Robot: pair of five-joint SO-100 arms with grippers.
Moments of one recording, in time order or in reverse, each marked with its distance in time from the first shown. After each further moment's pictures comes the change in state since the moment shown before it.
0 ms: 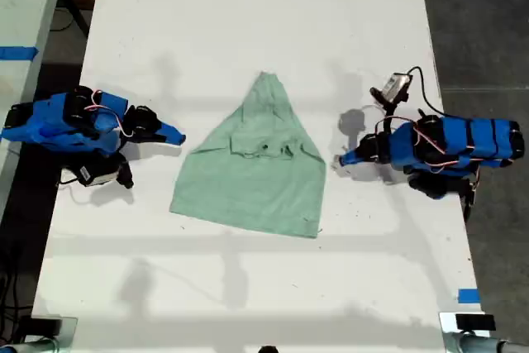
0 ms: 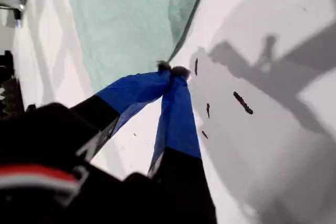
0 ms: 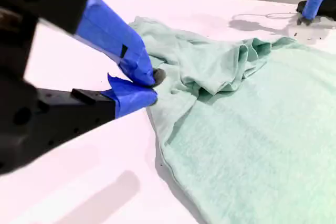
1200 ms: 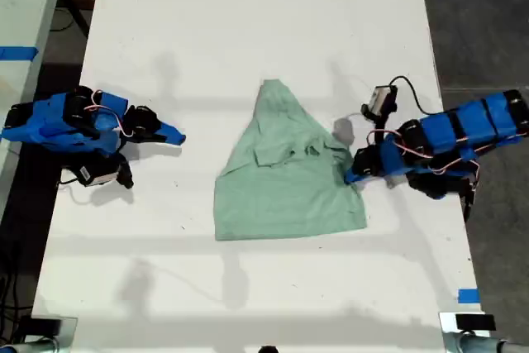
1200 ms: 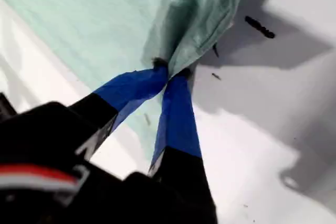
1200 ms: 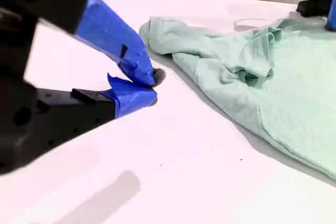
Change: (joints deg) arm 0 0.0 0.0 0.0 0.0 0.0; arm 1 -11.1 -25.5 -17.7 1.7 12.7
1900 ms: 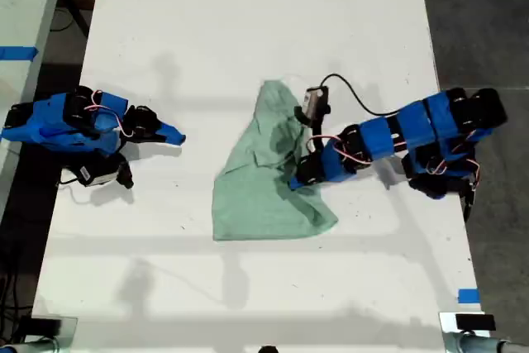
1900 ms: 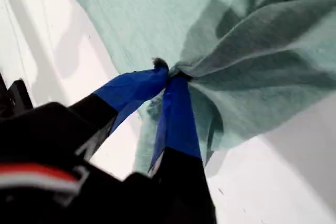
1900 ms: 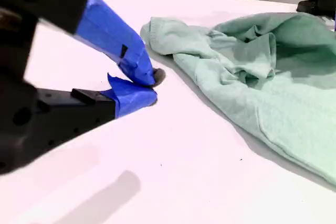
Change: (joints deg) arm 0 0.0 0.0 0.0 0.0 0.0; arm 1 0.1 -62.7 -50.2 -15.7 -14.5
